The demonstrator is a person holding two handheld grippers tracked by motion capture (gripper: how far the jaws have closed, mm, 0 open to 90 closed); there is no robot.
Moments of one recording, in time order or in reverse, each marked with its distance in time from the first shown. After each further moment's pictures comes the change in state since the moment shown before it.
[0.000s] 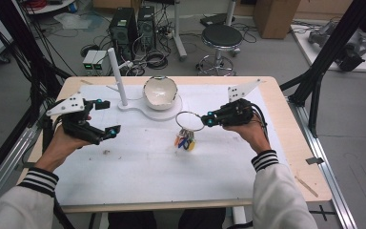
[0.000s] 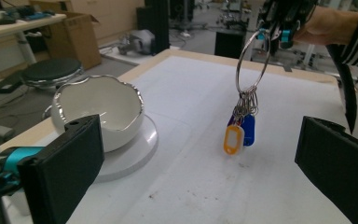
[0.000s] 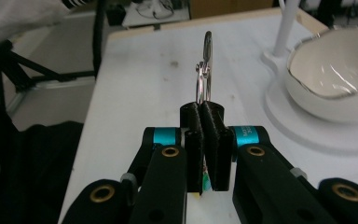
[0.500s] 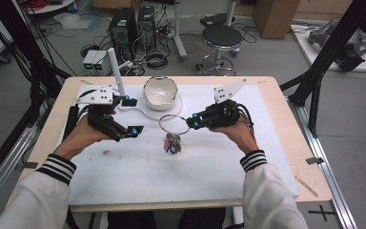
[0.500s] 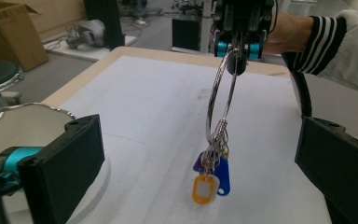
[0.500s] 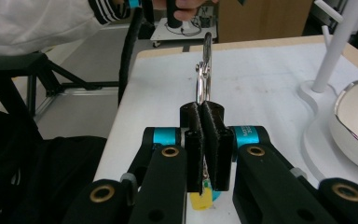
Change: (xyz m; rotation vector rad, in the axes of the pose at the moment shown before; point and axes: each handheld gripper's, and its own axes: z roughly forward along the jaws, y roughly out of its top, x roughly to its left) left arm -0.017 0.031 0.054 0.051 -0.189 0.028; right arm 0.008 0.019 0.033 -0.053 0.111 -0.051
